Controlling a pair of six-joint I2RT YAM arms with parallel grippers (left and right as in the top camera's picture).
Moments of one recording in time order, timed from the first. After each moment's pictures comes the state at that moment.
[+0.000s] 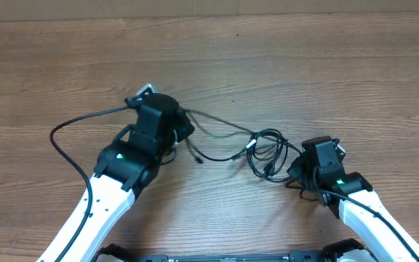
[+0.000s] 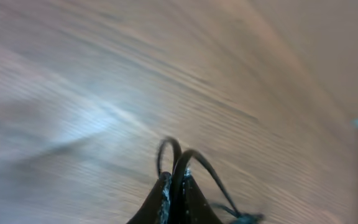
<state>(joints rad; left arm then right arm) -0.46 1.22 1.00 -0.56 -0.10 -1.01 0.28 1.16 0.50 -0.50 0.07 0.98</state>
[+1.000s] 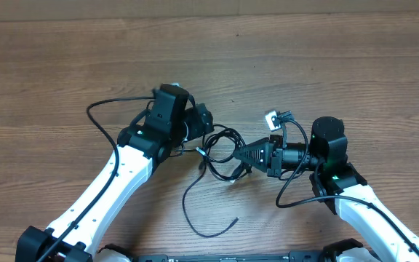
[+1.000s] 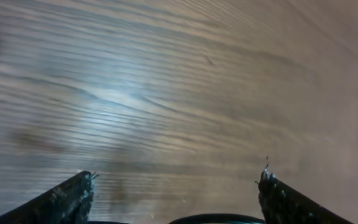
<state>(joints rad) -0.43 1.44 1.00 -0.46 0.13 -0.73 0.28 1.22 0.49 0.42 -1.16 0.60</state>
